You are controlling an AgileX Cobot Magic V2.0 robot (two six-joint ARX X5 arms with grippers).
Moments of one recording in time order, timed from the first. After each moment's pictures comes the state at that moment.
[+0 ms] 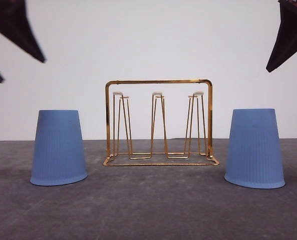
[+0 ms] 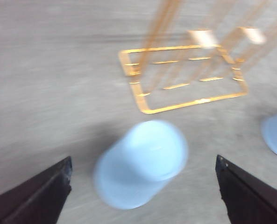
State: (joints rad) left_arx -0.26 1.04 0.82 -0.41 0.25 -0.14; right_arx 0.12 0.94 0.74 -0.52 -0.34 0.07
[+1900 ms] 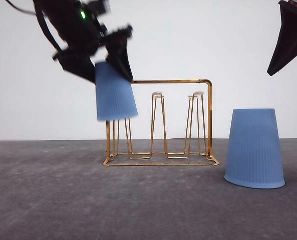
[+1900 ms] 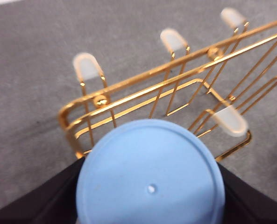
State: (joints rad) left_arx -0.49 1.66 1.29 -0.26 0.05 -0.03; right_arx 0.13 0.94 0.74 -0.56 -0.34 0.07
